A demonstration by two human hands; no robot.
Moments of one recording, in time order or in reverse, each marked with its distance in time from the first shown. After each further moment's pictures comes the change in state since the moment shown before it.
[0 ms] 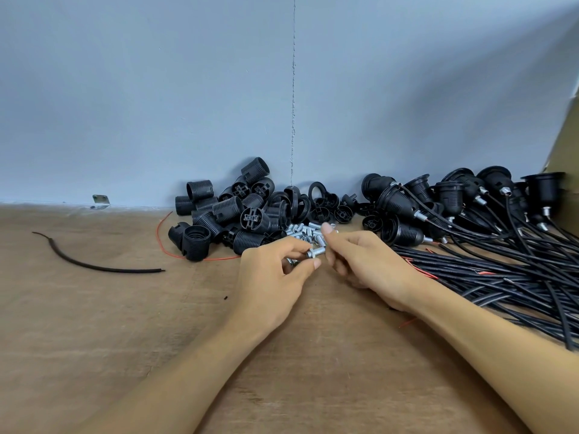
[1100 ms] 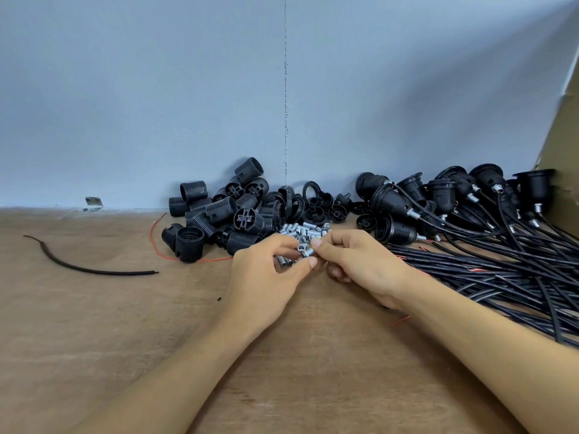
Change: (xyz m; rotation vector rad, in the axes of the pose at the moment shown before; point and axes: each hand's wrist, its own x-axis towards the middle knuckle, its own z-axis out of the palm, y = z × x) left_hand 0.001 0.000 0.002 0.058 0.002 -0.059; right_hand 0.000 -0.002 0.005 0.047 0.049 0.050
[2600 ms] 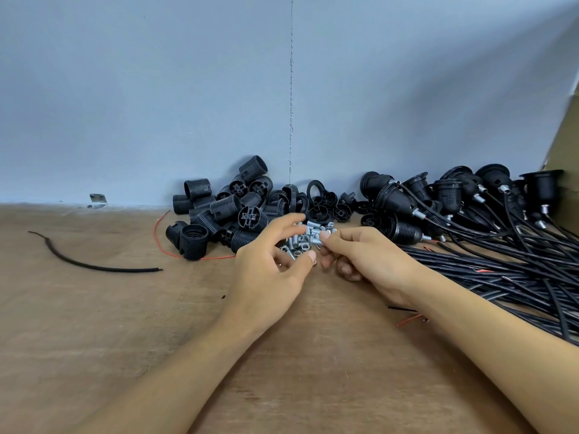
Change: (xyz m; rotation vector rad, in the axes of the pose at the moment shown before) left_hand -0.004 0.006 -0.006 -0.219 -0.037 0.044; right_hand 0.005 0.000 -0.006 0.049 0.022 0.057
